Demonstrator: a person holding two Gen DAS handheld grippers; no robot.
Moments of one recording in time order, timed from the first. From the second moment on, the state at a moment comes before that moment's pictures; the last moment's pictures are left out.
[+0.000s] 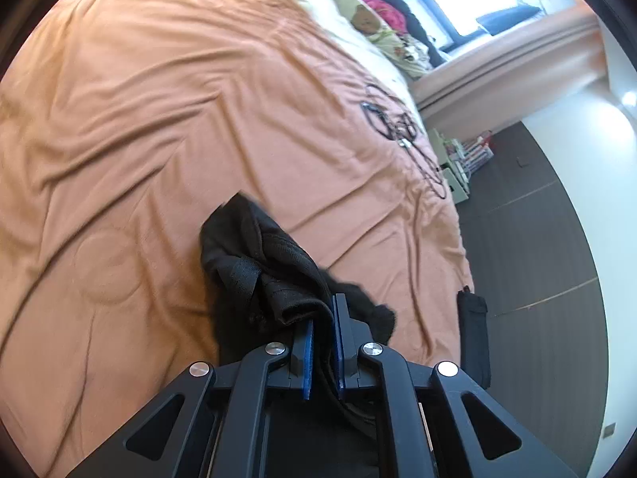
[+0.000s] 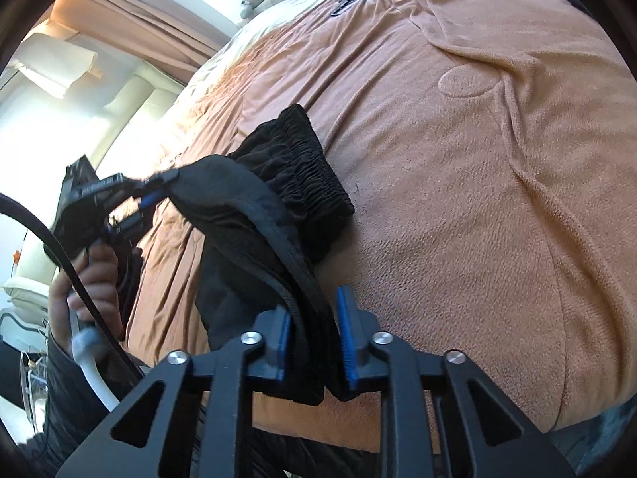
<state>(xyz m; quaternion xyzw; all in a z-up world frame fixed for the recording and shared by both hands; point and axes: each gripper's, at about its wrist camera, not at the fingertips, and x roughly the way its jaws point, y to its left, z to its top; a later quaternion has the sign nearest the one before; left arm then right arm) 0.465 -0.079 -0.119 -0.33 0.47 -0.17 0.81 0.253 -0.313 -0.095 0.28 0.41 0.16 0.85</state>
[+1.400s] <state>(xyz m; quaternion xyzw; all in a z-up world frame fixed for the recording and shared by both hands) 0.479 -0.106 -0.143 -0.27 0.52 -0.17 0.79 0.231 -0.328 -0.117 0.32 0.42 0.18 0.83</state>
